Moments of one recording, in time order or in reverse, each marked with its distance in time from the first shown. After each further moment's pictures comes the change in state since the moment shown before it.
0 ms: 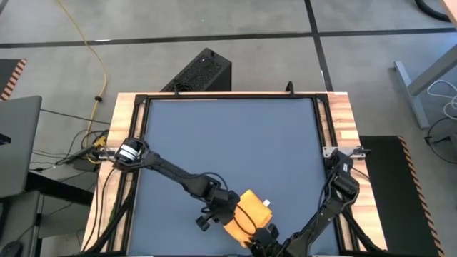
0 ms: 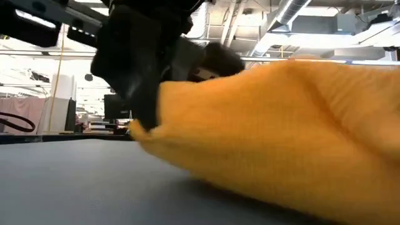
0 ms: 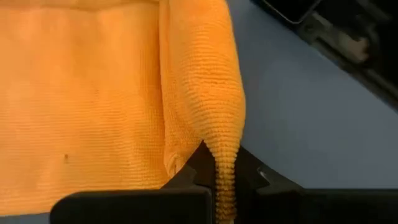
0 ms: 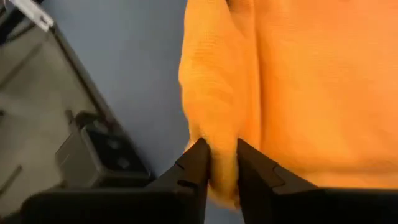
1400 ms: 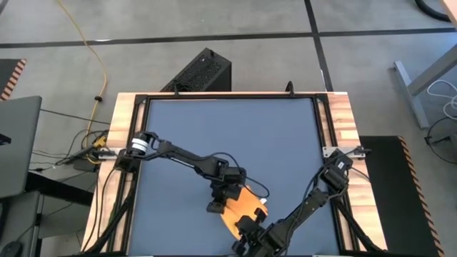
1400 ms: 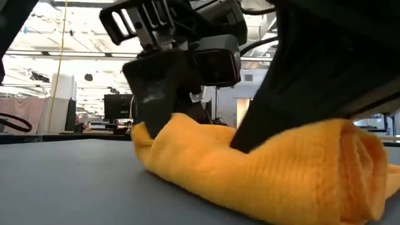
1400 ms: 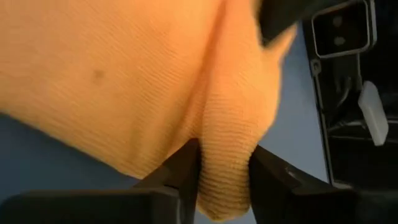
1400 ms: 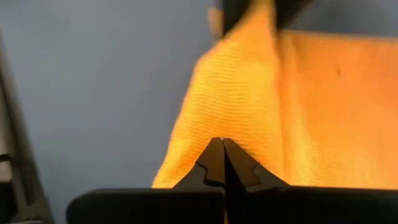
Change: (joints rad) left arm 0.199 0.073 0.012 -0.020 0.350 -0.470; right arm -0.161 0.005 -0.002 0.003 -0.010 -0.356
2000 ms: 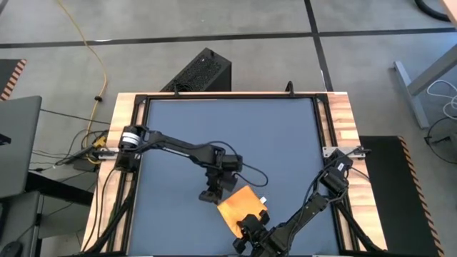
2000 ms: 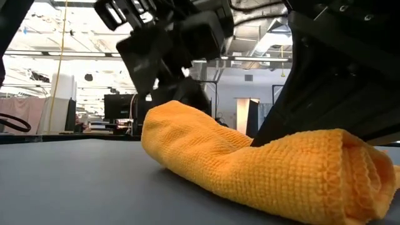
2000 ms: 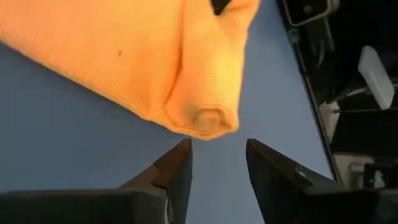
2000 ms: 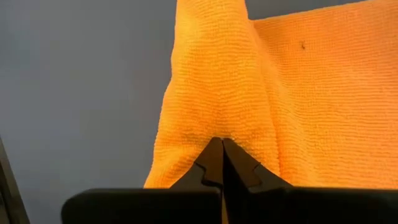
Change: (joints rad) left arm 0.073 -0.107 0.008 -0.213 0.010 0.253; right arm 0.030 0.043 0.002 -0.060 0.057 0.281
